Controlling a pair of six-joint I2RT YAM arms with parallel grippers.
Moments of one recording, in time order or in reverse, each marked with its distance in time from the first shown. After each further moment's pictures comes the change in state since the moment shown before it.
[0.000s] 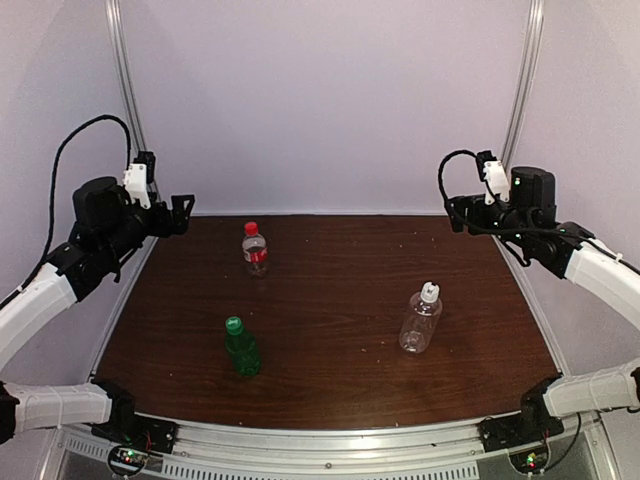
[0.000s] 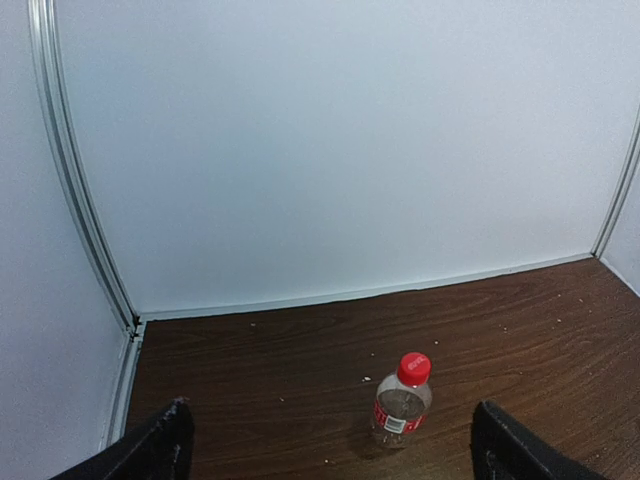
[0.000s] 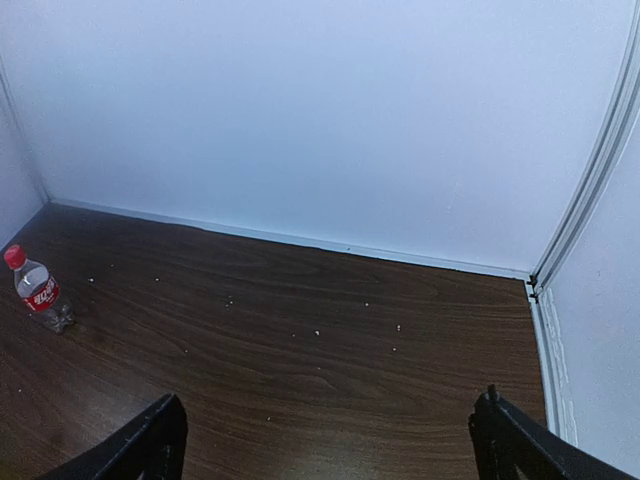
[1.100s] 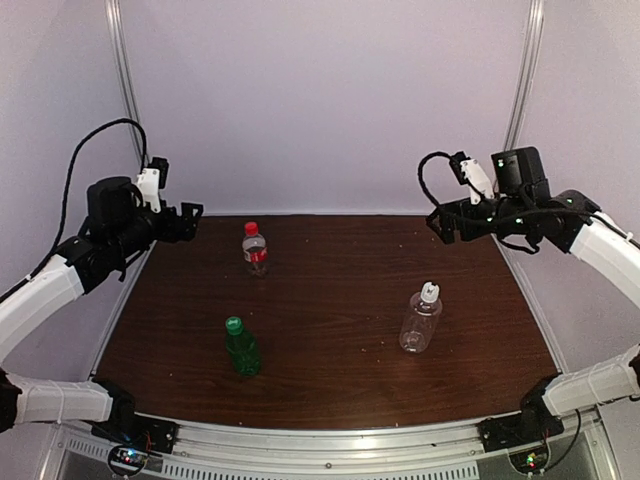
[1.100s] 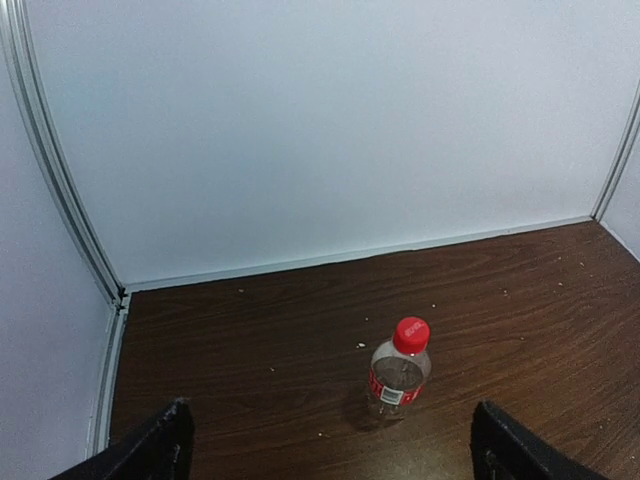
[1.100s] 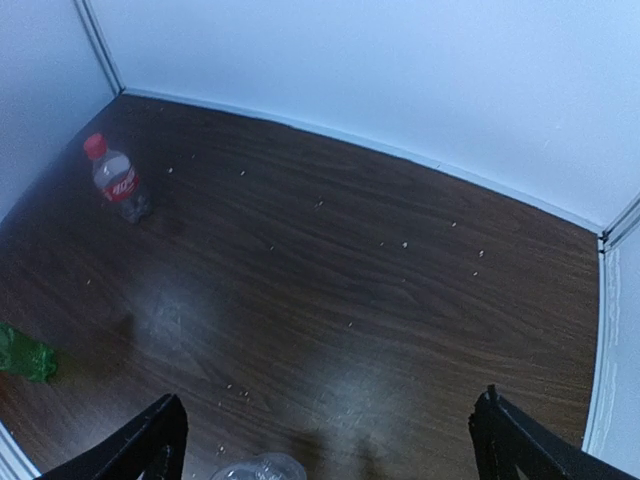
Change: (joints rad) left arm -0.005 0.070 0.025 -0.062 0.025 0.000; right arm 0.111 0.066 0.264 -0.426 -0.071 0.016
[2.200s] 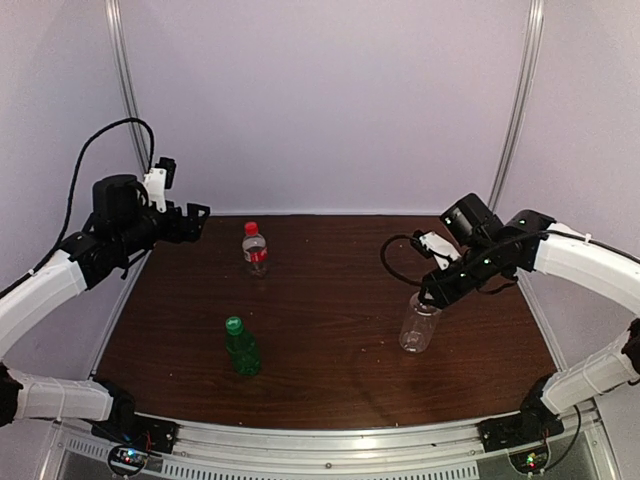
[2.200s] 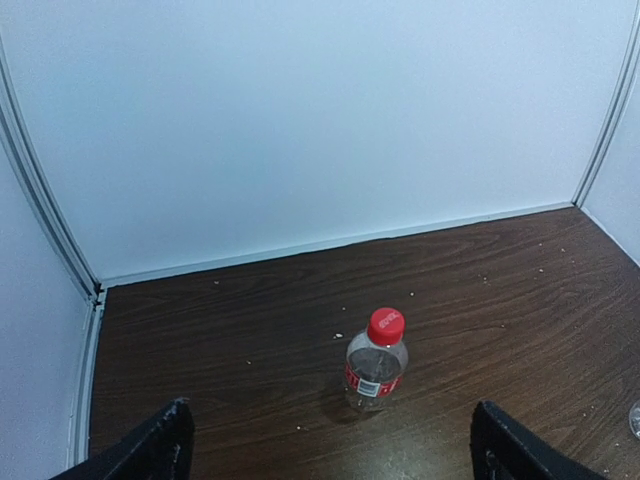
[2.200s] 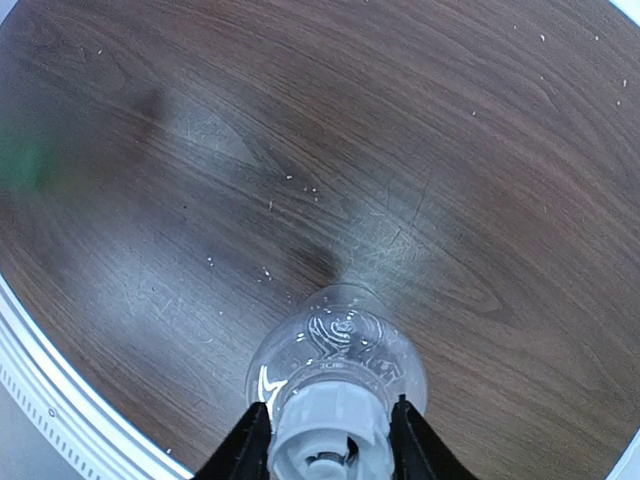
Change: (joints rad) left arm -0.014 0.032 0.026 -0.030 0.051 -0.015; right arm 0.193 0.114 -0.120 -0.290 -0.100 0.061
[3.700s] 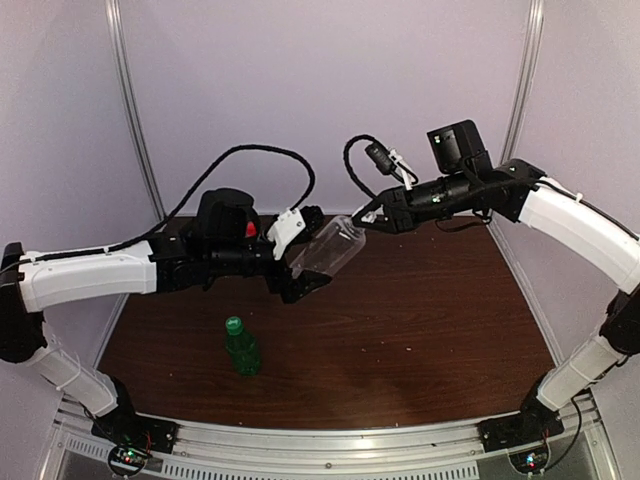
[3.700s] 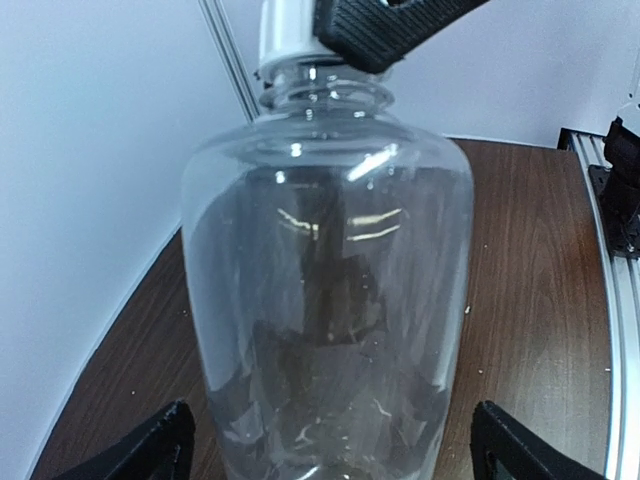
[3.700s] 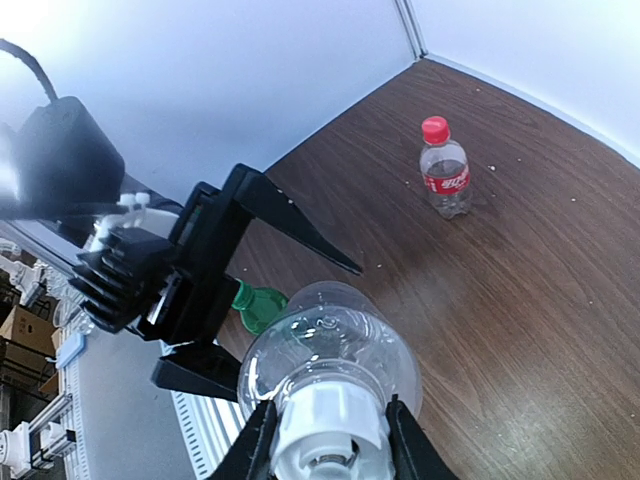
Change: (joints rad) left arm -0.541 0.373 0.182 0.084 0.236 0.373; right arm 0.021 0.201 0.430 0.258 -0.506 0.044
